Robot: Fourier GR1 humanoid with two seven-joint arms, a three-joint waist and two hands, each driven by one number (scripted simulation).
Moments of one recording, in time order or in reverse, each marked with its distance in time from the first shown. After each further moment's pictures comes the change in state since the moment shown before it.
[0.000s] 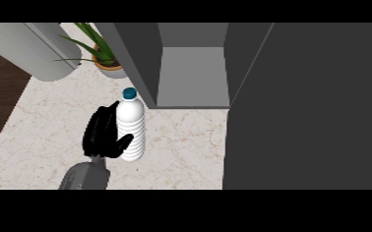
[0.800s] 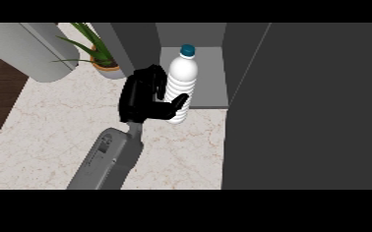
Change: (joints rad) left arm -0.280 -0.001 -0.281 -0.050 -0.031 0.532 0.065; right arm -0.038 -0.003 0.013 0.024 -0.001 -0.018 0.010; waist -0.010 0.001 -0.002
